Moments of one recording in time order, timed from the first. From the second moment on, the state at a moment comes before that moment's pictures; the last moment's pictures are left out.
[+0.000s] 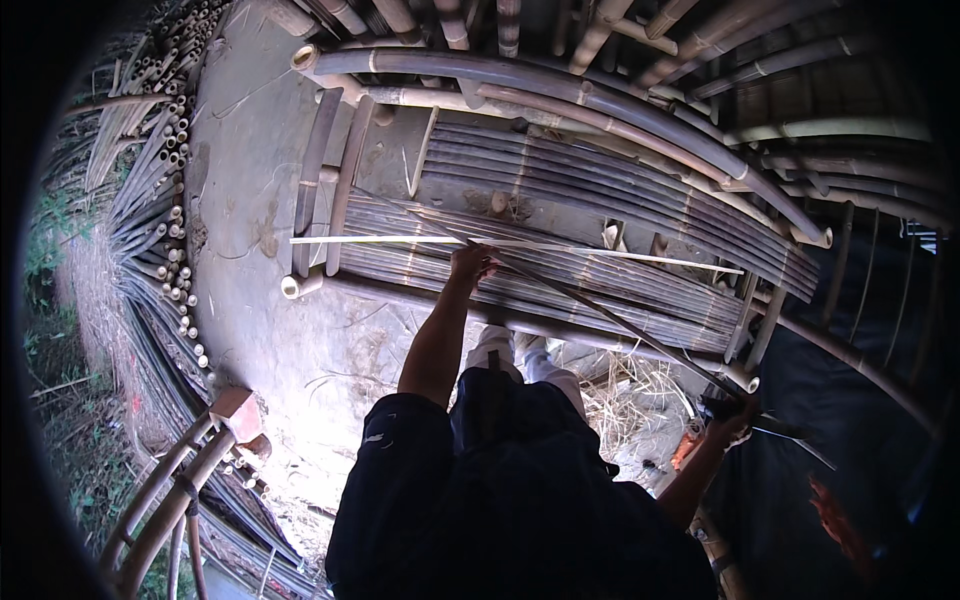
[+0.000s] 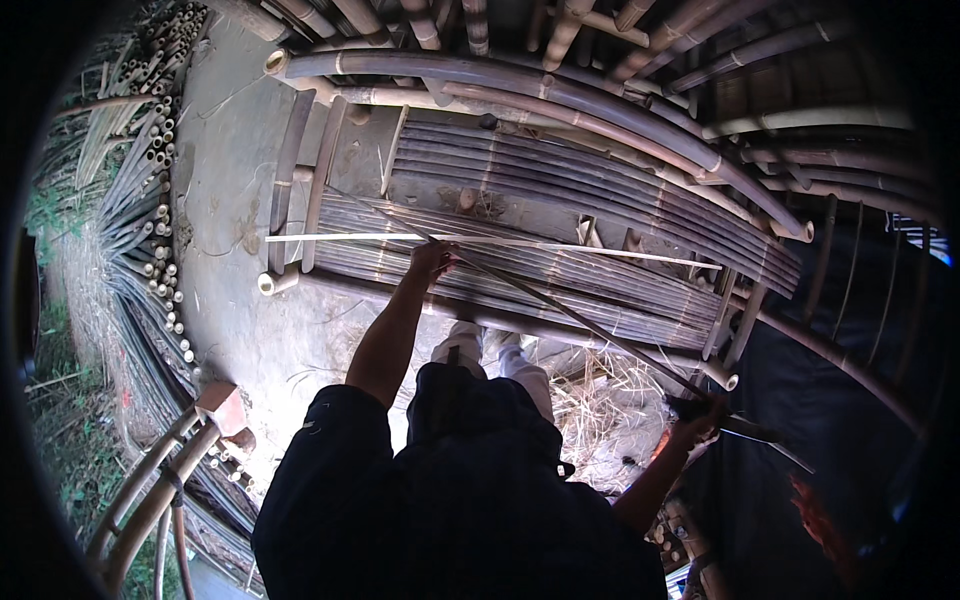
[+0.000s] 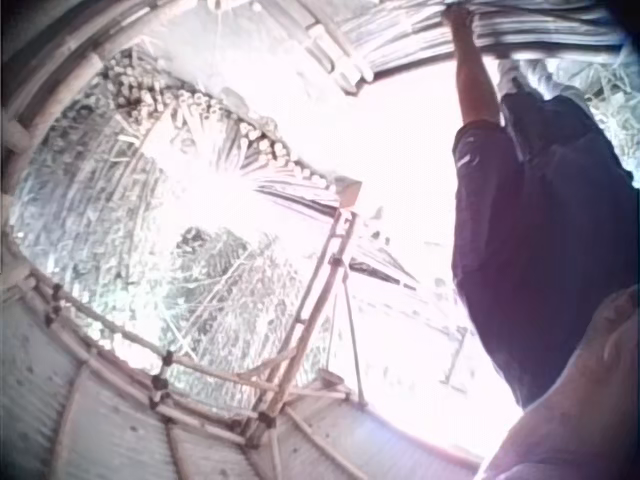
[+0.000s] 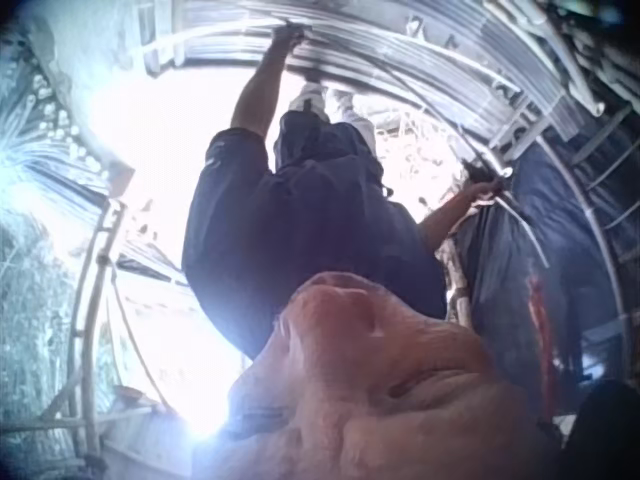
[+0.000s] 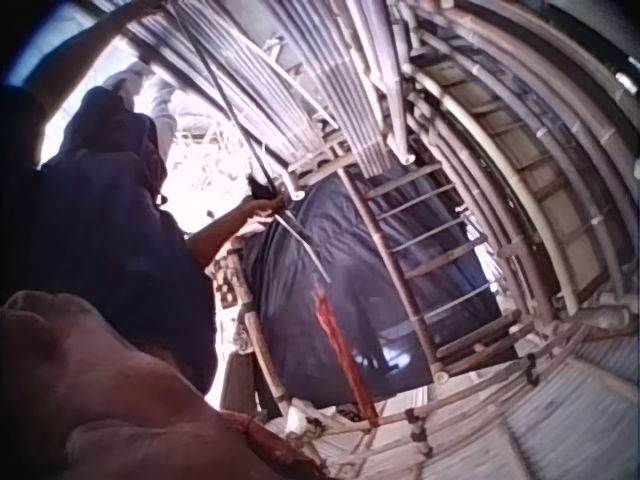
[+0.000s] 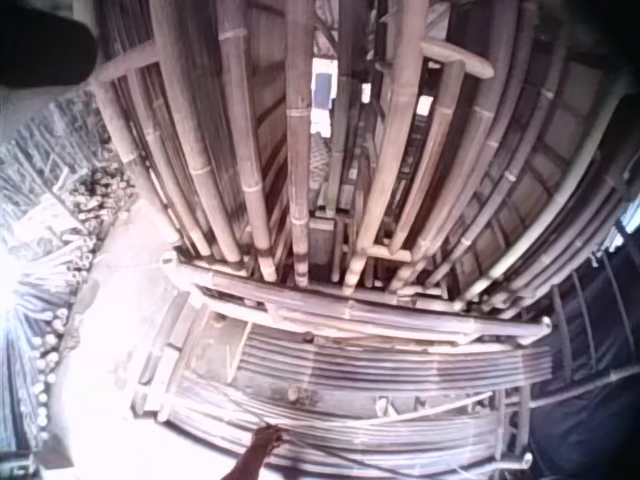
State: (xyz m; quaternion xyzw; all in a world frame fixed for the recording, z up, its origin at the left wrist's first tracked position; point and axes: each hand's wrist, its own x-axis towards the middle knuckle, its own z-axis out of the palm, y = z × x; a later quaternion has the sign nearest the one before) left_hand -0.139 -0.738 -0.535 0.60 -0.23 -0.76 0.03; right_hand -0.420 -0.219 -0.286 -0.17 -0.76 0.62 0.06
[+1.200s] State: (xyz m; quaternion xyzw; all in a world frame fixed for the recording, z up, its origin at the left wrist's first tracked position) left_hand -0.225 -0.759 -0.718 0.36 -0.90 -0.09 -0.22; right_hand -0.643 -0.286 -0.573 -0.24 -0.67 0.68 -0.15
